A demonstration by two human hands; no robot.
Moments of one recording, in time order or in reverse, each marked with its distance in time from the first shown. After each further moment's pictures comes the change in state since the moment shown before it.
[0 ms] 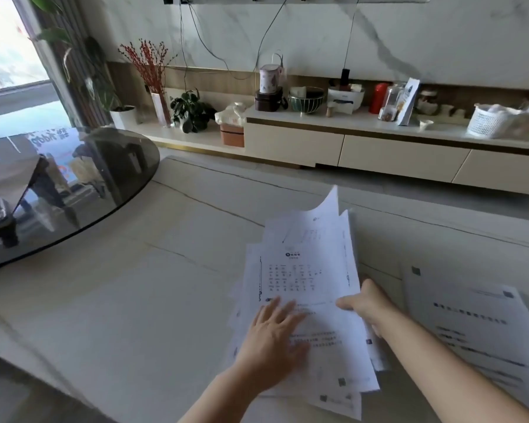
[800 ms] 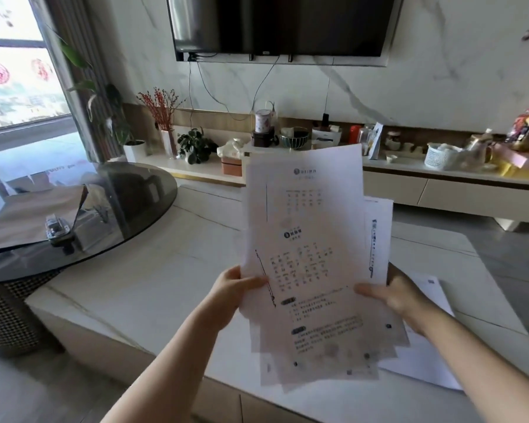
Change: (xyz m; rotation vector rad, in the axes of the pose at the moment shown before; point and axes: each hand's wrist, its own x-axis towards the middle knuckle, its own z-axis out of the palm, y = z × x) left_hand -0.109 0.045 -0.132 -1.373 0.129 -0.204; right_hand -0.182 -0.016 -0.108 0.144 -0.064 -0.399
